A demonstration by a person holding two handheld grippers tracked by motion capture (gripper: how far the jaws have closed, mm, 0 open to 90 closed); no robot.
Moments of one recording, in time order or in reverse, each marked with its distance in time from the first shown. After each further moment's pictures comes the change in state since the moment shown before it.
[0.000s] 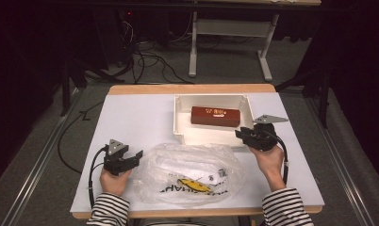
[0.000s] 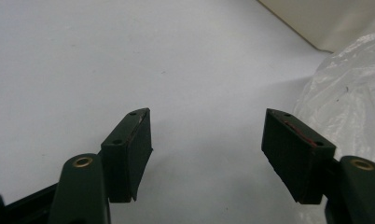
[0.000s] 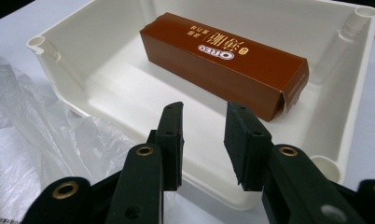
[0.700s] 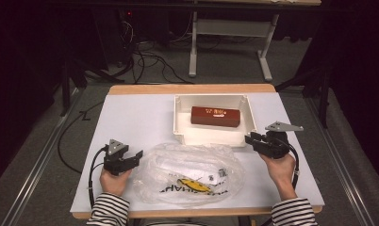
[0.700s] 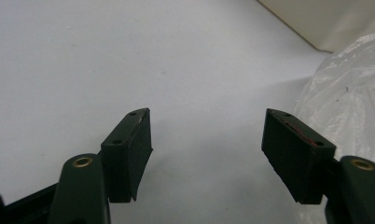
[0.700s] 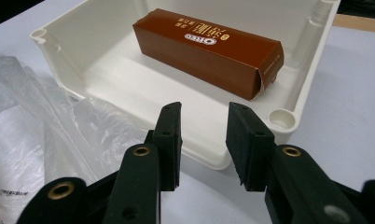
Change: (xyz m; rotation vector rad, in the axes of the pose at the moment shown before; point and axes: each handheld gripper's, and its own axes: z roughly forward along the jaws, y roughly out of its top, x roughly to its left) left arm 0.000 0.000 0.000 0.001 -0.002 -0.001; right arm -0.011 -0.023 -0.028 -0.031 -0.009 0.028
